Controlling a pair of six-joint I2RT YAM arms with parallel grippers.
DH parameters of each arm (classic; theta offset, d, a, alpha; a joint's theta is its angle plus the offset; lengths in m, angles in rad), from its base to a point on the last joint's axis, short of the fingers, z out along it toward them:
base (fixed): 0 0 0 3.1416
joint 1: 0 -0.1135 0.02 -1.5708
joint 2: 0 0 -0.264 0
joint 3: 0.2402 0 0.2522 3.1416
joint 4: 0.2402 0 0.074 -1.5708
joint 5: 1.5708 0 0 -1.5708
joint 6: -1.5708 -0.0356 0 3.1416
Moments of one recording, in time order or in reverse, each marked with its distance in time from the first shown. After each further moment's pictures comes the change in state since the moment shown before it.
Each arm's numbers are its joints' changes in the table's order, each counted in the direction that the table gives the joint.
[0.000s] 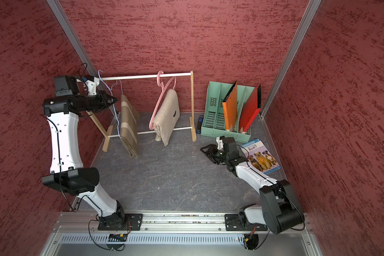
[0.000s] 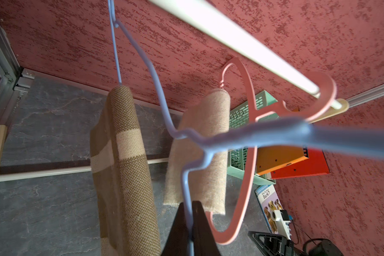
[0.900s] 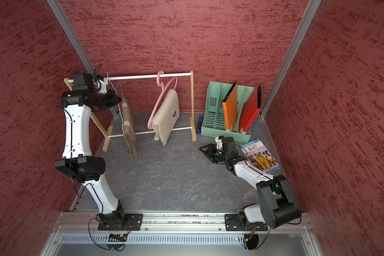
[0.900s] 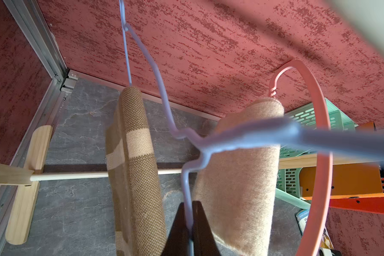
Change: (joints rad) left arm 0.064 -0.166 0.138 0.023 -0.216 0.007; right arm 0.000 -0.052 0.000 -0.075 -0.021 -0.021
